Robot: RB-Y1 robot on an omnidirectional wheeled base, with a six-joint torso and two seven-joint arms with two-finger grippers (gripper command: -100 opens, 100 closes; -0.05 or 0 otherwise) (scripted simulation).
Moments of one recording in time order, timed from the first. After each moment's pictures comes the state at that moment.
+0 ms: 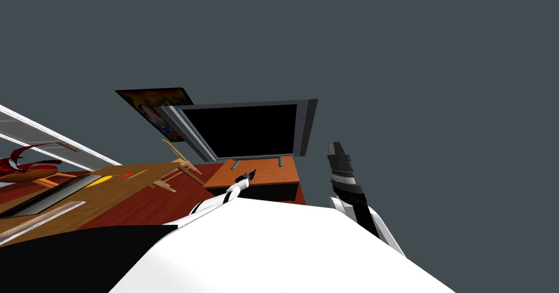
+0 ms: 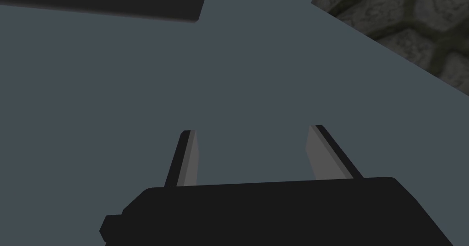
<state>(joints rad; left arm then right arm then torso) -0.36 0.25 0.48 -0.37 0.14 0.07 0.11 0.51 -0.04 -0.01 -2.27 0.12 -0.51 0.05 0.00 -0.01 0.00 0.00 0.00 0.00</state>
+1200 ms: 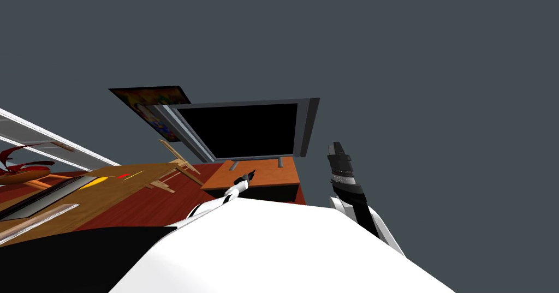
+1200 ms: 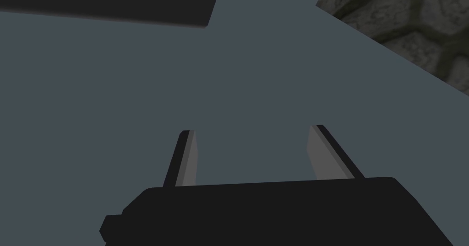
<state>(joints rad) -0.32 0.25 0.42 -0.40 0.21 0.06 0.10 0.51 -0.04 -0.01 -2.27 0.12 -0.51 0.05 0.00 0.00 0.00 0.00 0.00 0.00</state>
